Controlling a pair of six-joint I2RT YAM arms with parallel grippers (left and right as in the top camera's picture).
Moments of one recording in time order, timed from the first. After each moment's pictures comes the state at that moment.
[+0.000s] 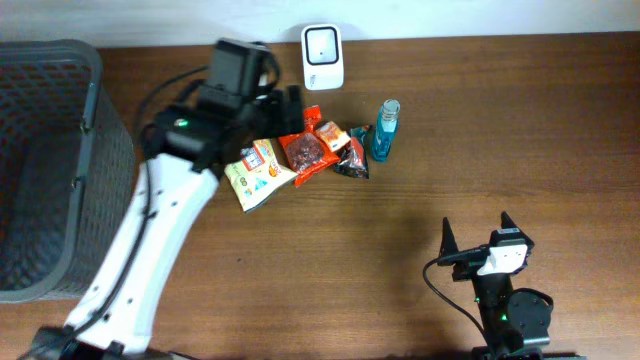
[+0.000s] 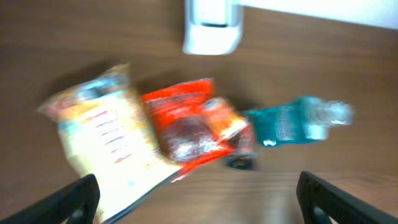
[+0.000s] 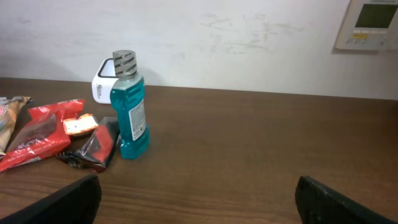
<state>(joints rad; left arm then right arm) -0.37 1.62 1.71 -0.94 -0.03 -0.41 0.05 0.01 0.01 -0.08 0.00 -0.03</state>
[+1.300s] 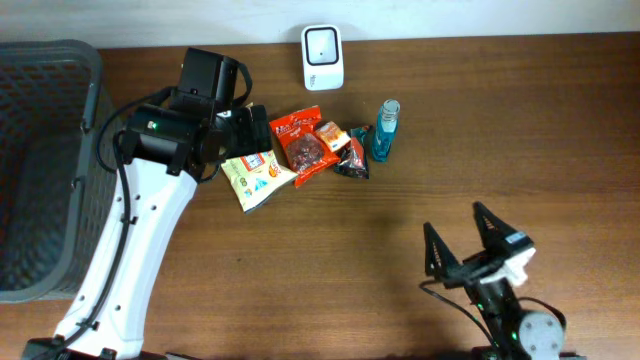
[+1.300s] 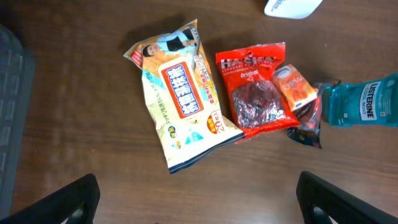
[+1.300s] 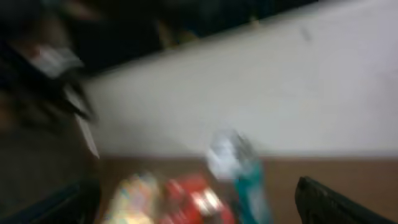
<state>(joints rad) -0.29 1.58 1.71 -1.16 -0.13 -0.41 0.05 0.02 0.01 0.28 -0.36 0.34</state>
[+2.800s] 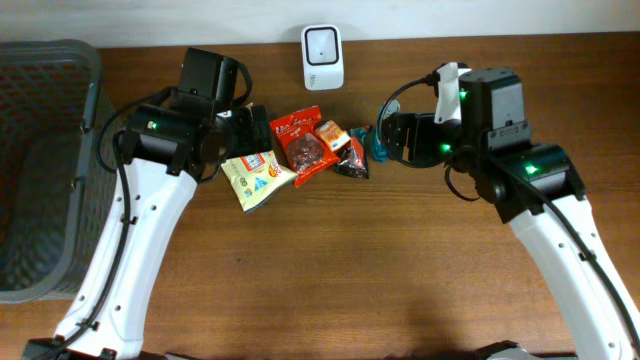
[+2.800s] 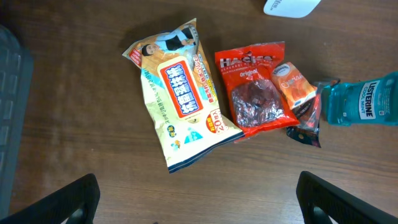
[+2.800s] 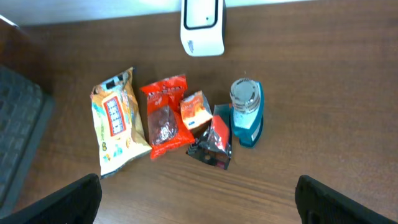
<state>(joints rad) -0.29 1.58 1.71 -1.16 -0.12 -0.41 0.27 1.37 1.41 -0.78 -0.16 0.27</state>
